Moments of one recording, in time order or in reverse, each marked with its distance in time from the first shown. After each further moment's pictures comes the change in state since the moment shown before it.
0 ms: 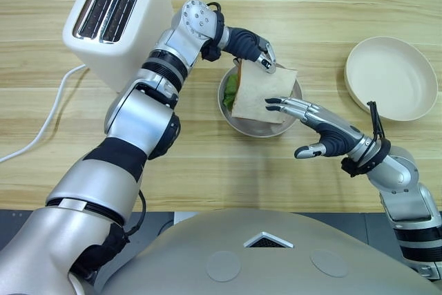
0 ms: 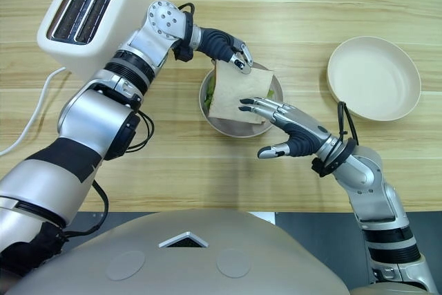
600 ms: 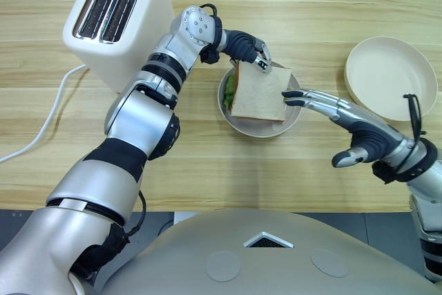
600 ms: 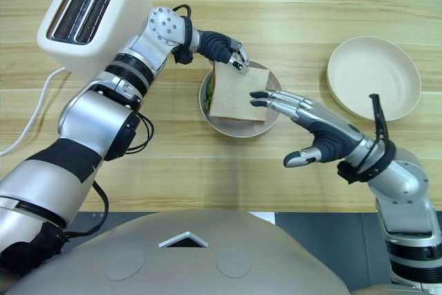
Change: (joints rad) left arm 0.007 -0.003 0.004 0.047 0.057 -0.046 0.111; right arm 0.038 -0.041 -0.111 -0.109 0.152 0.033 0.114
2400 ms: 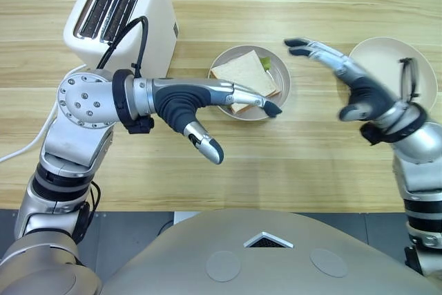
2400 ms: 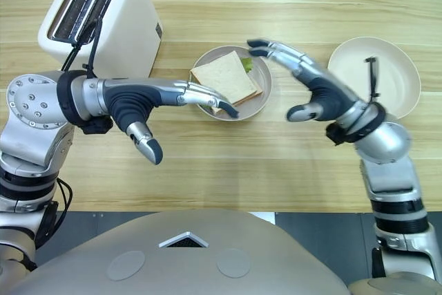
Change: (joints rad) left arm 0.847 0.601 0.153 -1.845 -0.591 0.462 -0.009; right arm -0.182 -0.019 0.018 0.071 0.259 0.015 -0.092
